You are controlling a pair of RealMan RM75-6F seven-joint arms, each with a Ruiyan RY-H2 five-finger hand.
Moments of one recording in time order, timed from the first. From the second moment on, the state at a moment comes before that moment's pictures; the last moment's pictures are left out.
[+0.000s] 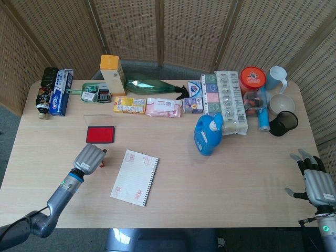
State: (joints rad) left arm -0.56 -1.60 -0.03 -1.18 1.44 1.05 0.65; right arm 0.14 -1.04 0.07 -1.66 -1.32 1.28 0.00
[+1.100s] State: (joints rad) left arm -0.48 -1.32 -0.02 -1.50 1.49 1.26 0.53; right arm 0.13 -1.04 0.07 -1.67 -1.35 1.30 -0.01
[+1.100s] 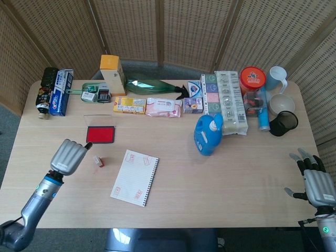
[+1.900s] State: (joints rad) left arm -0.15 -1.13 0.04 -1.63 1.49 1.57 0.10; right arm 0.09 -1.12 0.09 -1.62 -1.50 1.53 -0.02
